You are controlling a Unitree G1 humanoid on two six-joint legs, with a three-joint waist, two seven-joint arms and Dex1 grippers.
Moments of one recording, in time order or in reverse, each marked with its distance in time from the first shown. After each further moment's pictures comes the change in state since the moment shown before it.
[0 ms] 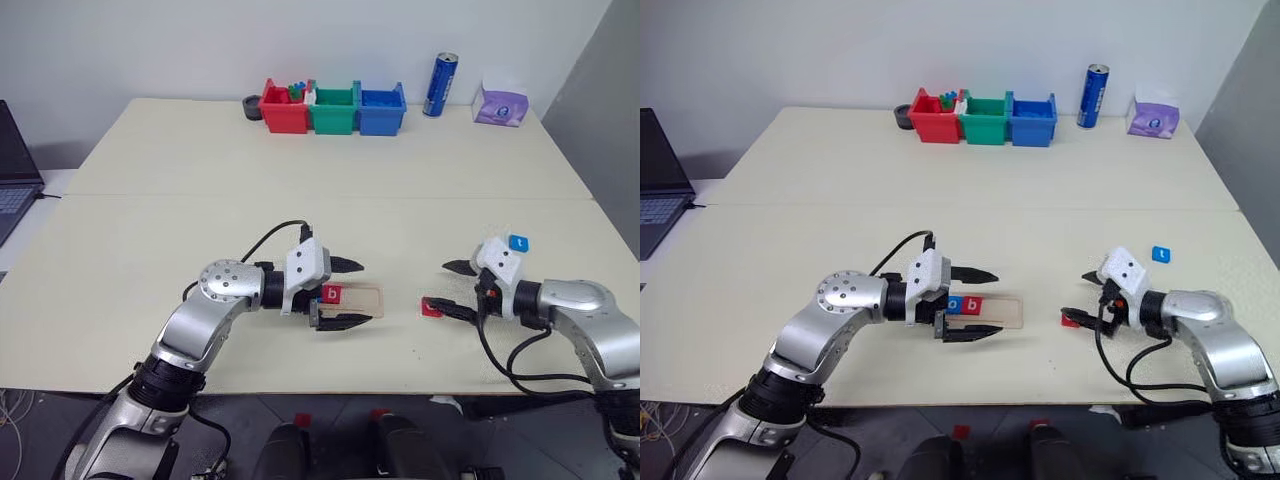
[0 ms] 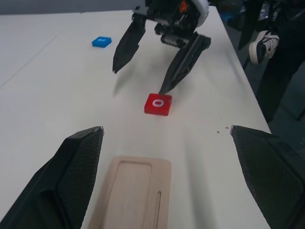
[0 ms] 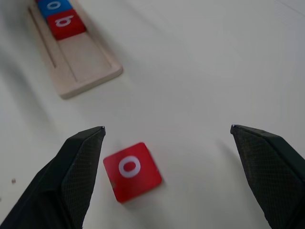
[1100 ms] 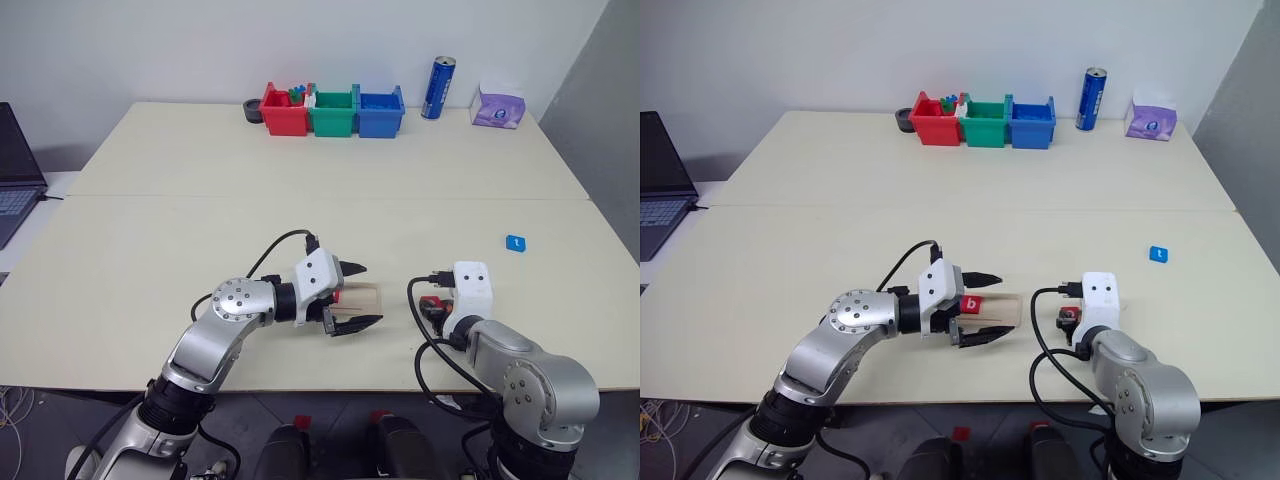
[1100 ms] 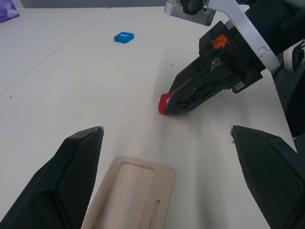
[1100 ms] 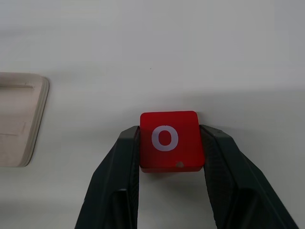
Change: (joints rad) left arm 0.105 -0.062 -0.020 -0.119 0.060 0.089 0.215; right arm 0.033 0.774 -0.142 -0.667 -0.082 1.195 -1.038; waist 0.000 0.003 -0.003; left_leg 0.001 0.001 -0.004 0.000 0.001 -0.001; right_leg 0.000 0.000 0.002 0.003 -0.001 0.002
